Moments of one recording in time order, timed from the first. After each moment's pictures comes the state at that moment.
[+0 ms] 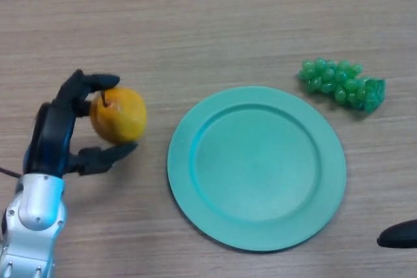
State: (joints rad) left arm -0.21 0.26 0.04 0.17 0.17 -0.16 0.07; right arm 0.23 -0.19 -0.34 -0.99 0.24 0.47 0.25
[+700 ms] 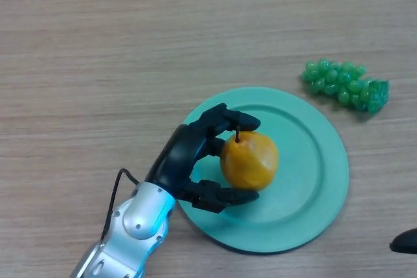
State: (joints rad) left arm -0.26 0.18 -0.41 0.11 0.10 0.10 0.03; right arm 0.27 -0.20 -0.41 -0.99 0.31 0.43 0.23
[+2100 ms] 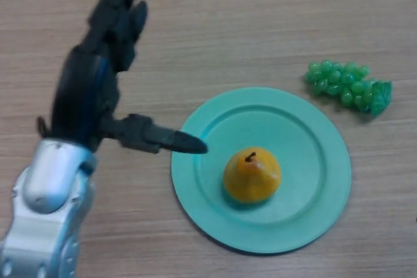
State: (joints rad) left arm -0.18 0.20 0.01 -0.39 -0.14 0.14 -0.08; right arm 0.19 -0.17 -0.48 -0.95 0.19 0.38 0.24
